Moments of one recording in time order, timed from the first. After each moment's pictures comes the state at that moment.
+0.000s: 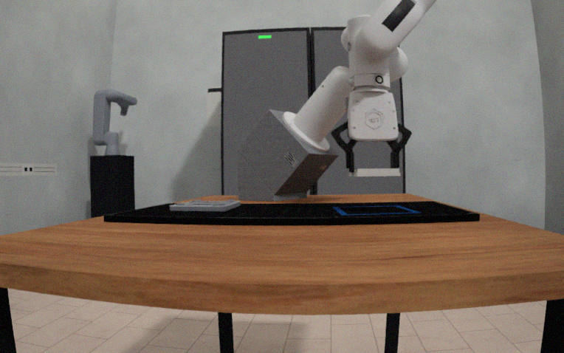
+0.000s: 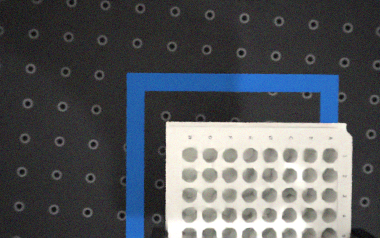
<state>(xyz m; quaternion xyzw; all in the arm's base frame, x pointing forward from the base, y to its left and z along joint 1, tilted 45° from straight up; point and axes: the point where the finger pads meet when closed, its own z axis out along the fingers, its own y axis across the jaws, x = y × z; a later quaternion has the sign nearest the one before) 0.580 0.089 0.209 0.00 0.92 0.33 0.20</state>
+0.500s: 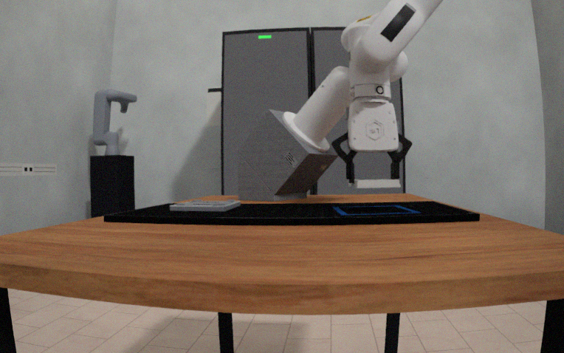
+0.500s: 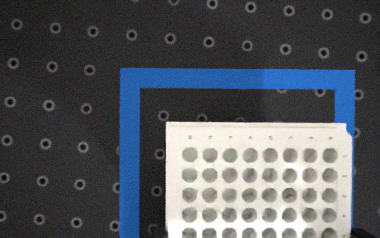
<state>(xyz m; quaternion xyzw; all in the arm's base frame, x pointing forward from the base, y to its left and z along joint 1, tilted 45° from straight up) 0.589 0.102 0.194 0.00 0.92 0.33 0.20</state>
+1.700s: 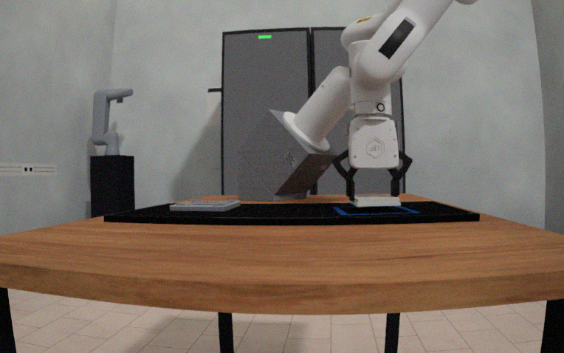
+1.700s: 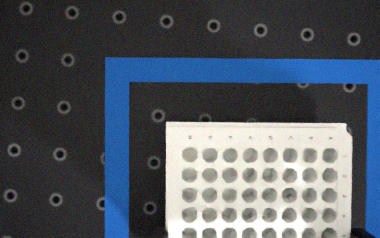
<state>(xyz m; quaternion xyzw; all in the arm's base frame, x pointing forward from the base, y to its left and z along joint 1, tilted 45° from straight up) 0.602 0.123 0.169 0.00 0.92 0.33 0.20</state>
